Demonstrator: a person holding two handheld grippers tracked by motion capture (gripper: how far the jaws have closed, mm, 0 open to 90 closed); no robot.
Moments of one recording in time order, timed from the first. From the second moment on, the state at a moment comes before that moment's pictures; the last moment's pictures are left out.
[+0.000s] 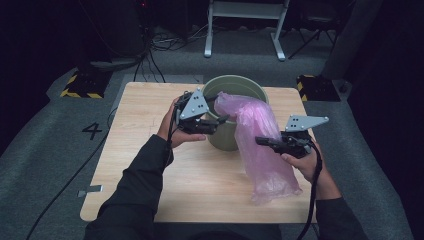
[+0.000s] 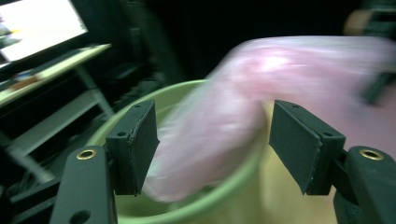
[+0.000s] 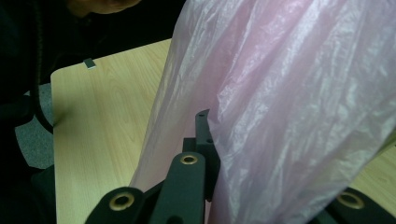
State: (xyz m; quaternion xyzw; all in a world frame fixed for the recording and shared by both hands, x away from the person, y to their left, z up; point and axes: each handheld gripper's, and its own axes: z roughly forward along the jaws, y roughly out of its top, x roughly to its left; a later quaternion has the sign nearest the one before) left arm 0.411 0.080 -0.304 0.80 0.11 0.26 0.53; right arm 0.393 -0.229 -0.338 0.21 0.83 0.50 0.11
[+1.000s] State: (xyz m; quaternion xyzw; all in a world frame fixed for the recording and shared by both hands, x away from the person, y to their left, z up) left arm 0.434 0.034 -0.329 0.83 0.15 0.29 0.46; right arm 0.391 -0.234 -0.340 0.23 0.83 0.49 0.11
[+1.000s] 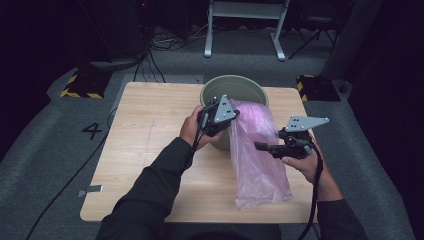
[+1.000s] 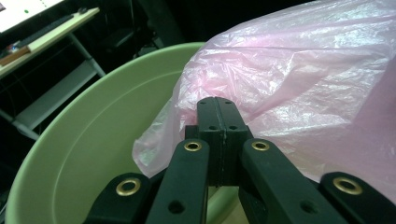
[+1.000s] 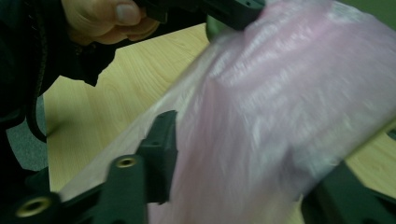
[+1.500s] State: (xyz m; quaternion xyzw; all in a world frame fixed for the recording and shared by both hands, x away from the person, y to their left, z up) left arm 0.446 0.058 -0.329 0.79 0.20 0.30 0.50; right arm 0.381 -0.232 -0.358 0.22 0.83 0.51 0.10
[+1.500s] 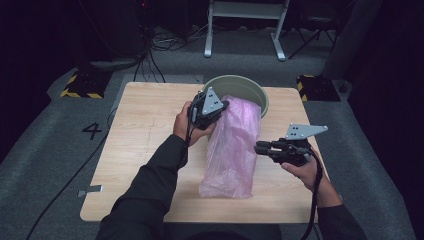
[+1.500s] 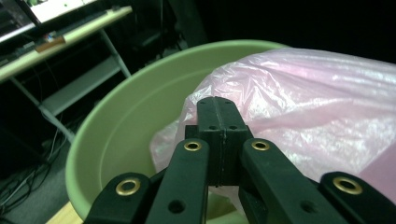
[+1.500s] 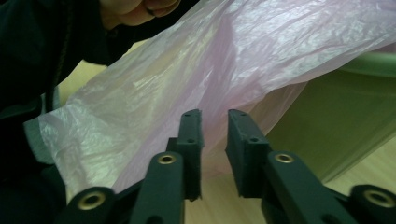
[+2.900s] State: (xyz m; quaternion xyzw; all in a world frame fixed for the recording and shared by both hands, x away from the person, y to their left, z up) left arm 0.362 0.065 -0.419 0.83 0.13 0.17 0.51; right arm 0.391 -0.232 -0.366 0.26 0.78 0.54 0.15
